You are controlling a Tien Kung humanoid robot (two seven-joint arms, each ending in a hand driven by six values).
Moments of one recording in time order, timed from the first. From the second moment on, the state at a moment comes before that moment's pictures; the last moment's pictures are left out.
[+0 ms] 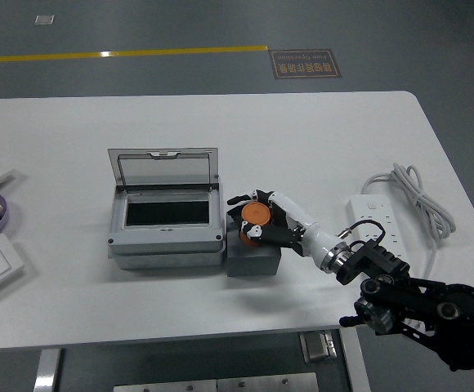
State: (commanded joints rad) left arm -0.04 0.25 -0.07 -0.27 0.25 0.15 0.14; right arm 0.53 -0.42 0.32 1.39 -0.67 -0.29 0.29
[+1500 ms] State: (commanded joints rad) left arm -0.04 0.25 -0.06 -0.27 0.23 0.15 0.13; right arm 0.56 -0.33 0.50 1.52 -0.80 -0.51 0.27
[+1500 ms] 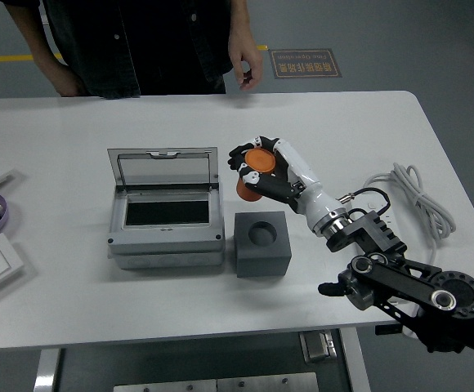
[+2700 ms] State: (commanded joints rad) left arm -0.06 0.26 -0.02 -0.27 0.21 0.15 0.13; right arm 0.81 -0.08 0.26 1.37 -1.45 -0.36 -0.17
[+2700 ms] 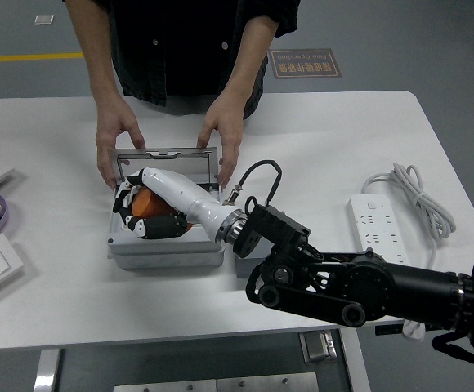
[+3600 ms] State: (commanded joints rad) left arm -0.06 0.26 -0.03 -0.27 0.18 0.14 0.10; right arm 0.85 -0.04 0.20 1.25 -1.83 -0.28 -0.34
